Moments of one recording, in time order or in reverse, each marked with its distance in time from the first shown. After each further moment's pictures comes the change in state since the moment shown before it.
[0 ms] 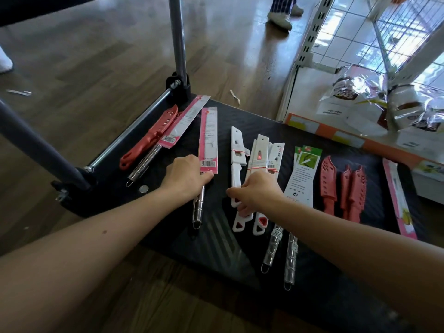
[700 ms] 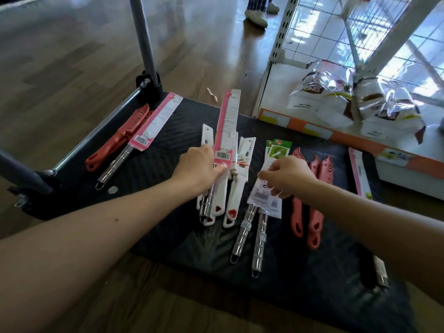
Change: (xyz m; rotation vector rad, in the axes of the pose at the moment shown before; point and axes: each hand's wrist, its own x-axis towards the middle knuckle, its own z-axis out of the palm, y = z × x) left_hand -0.010 0.067 0.015 -0.034 -0.005 0.217; right_hand -0.007 0.049 -0.088 -0.149 0.182 0.017
